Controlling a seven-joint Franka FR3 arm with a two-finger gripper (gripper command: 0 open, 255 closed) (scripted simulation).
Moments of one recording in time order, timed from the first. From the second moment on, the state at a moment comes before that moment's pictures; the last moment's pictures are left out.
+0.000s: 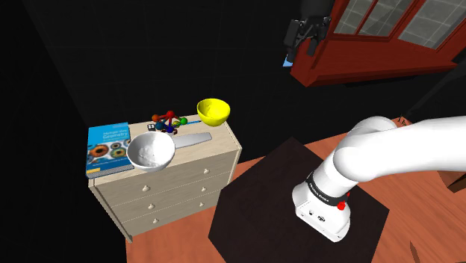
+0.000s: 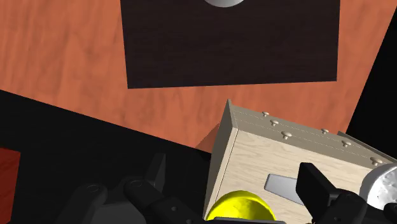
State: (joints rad) arm -0.01 -0.77 0.04 -2.28 -0.05 1.42 0.12
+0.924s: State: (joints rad) arm 0.03 -0.43 0.15 -2.25 -0.03 1.72 0.20
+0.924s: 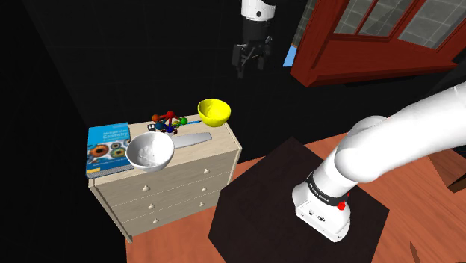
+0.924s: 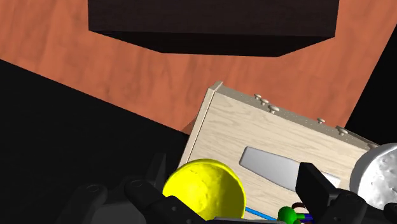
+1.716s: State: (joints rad) arm 0.07 0.01 0.25 -2.03 -0.12 1.91 0.31
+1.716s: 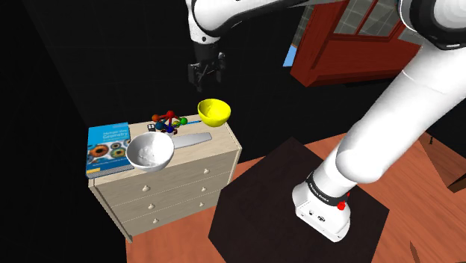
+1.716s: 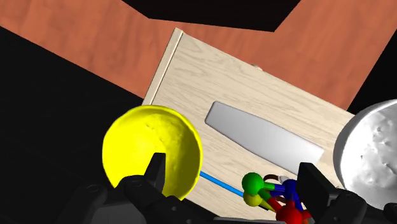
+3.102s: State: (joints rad) arm 0.29 0.85 0.25 -1.19 -0.33 1.84 0.39
